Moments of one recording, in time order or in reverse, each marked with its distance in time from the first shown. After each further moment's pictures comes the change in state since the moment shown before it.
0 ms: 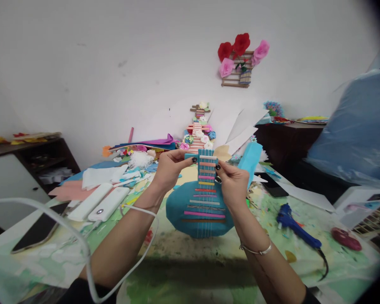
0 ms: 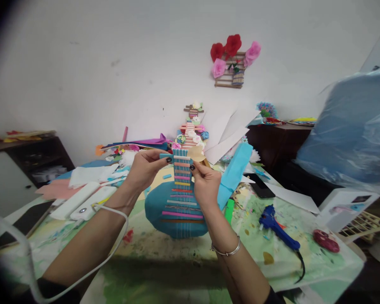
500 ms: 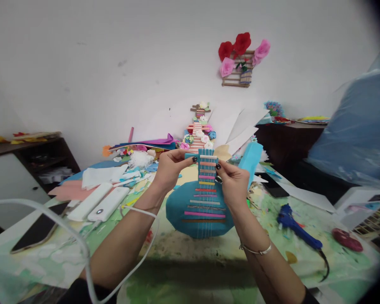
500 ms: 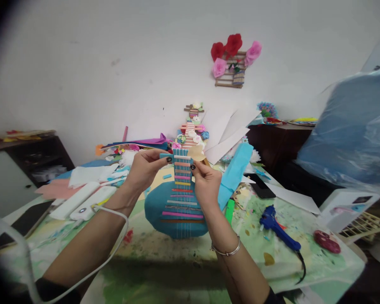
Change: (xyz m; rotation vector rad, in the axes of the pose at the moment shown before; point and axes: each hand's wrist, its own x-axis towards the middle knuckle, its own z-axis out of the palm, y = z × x) left_hand -0.001 0.002 0.001 0.037 0.029 0.007; right_hand 0.001 0.000 0.001 0.023 -0.025 0.018
